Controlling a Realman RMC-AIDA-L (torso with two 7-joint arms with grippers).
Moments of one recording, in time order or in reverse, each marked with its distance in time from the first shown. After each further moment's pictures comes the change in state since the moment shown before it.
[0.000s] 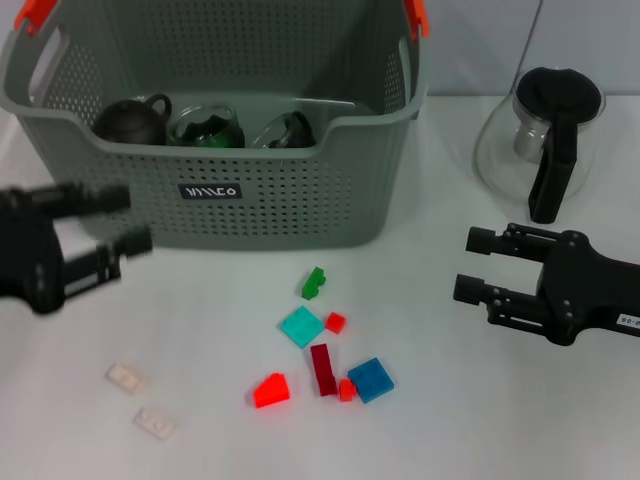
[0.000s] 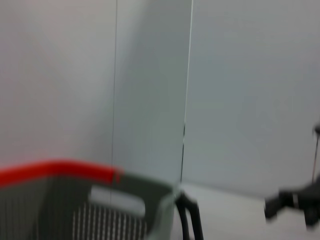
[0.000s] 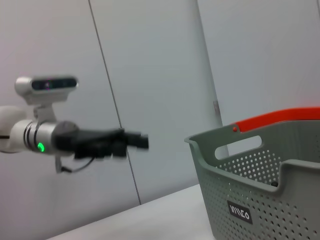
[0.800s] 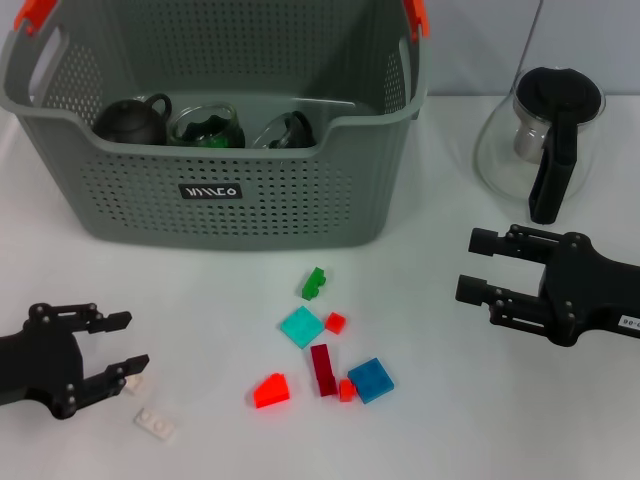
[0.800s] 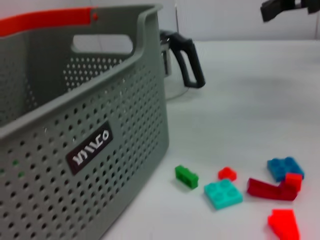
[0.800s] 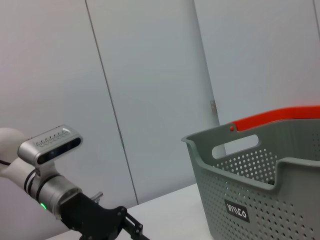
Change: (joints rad) left arm 0.018 -0.008 -0.004 -0.171 0.351 -0.248 0.441; right arm -0.005 0.001 0.003 0.000 0.000 0.004 0.002
